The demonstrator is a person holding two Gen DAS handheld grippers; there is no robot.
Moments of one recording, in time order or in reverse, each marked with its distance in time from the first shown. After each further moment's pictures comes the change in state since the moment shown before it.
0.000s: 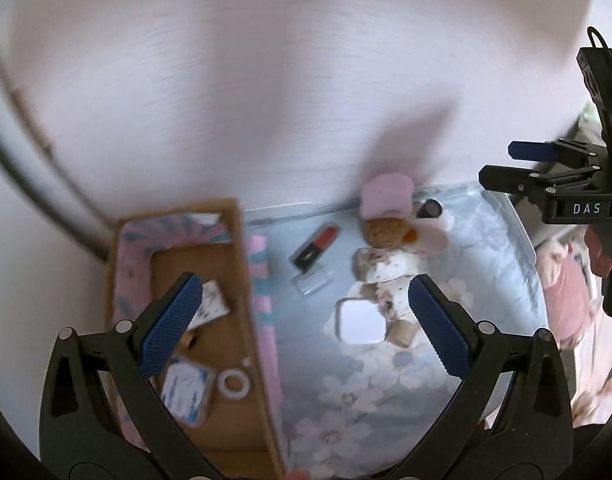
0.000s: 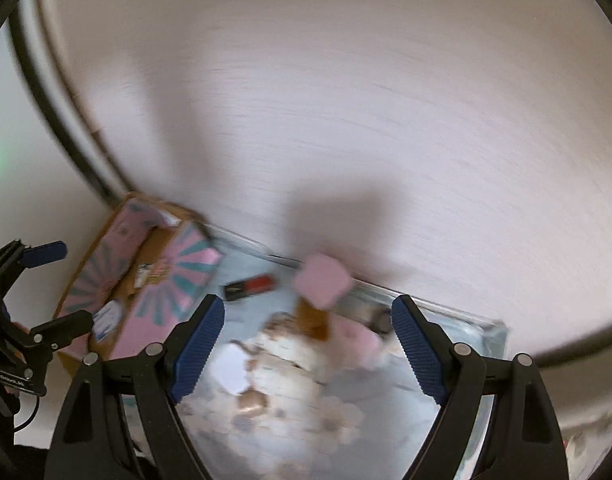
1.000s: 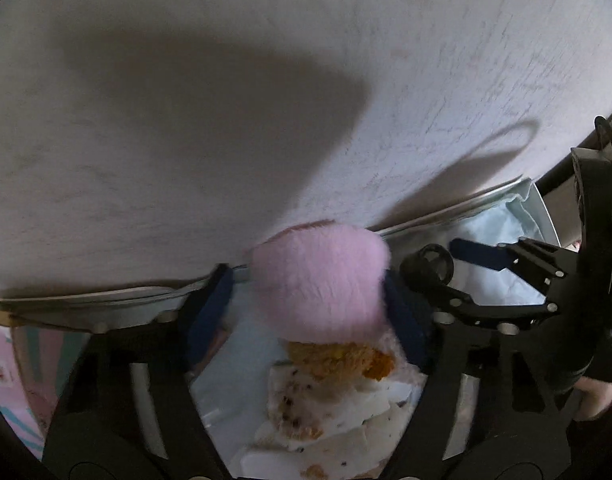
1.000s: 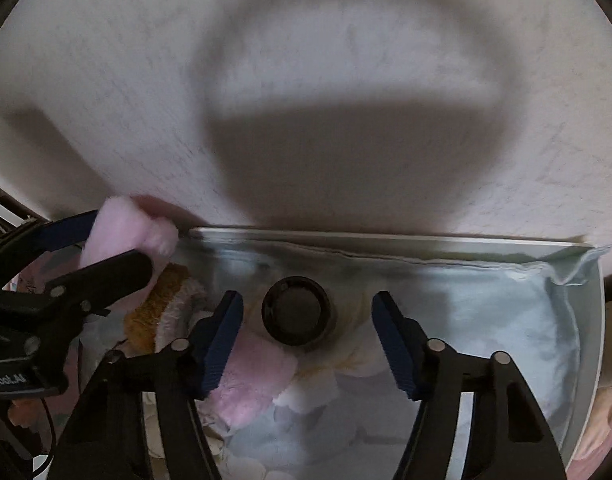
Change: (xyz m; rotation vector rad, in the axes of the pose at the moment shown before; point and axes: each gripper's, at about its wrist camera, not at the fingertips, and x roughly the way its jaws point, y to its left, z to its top) left arm 0.209 -0.091 0.068 0.041 0.150 -0.096; right arm 0.176 -0.103 -0.048 0.271 0.132 0.046
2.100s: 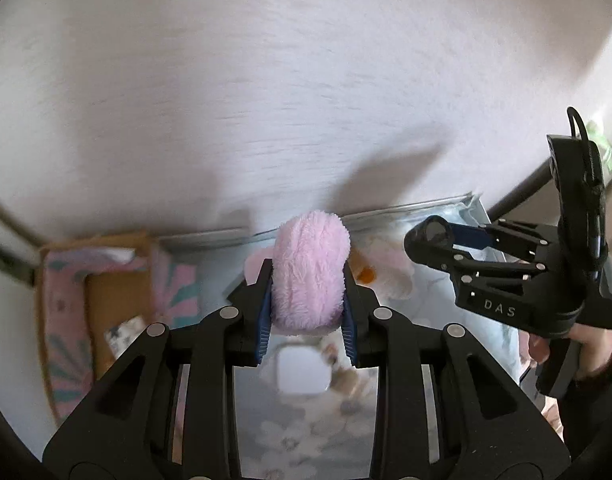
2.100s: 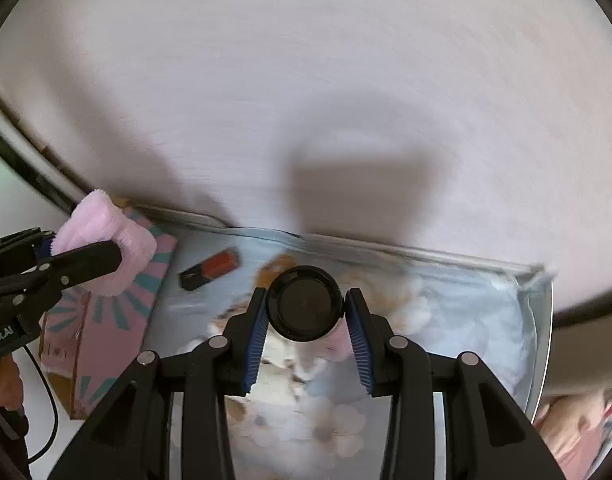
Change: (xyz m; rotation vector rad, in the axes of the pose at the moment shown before) left arm -0.161 0.036 -0.050 -0.113 -0.103 -0.011; right arm -0.117 0.056 -0.007 -0.146 -0.032 0.041
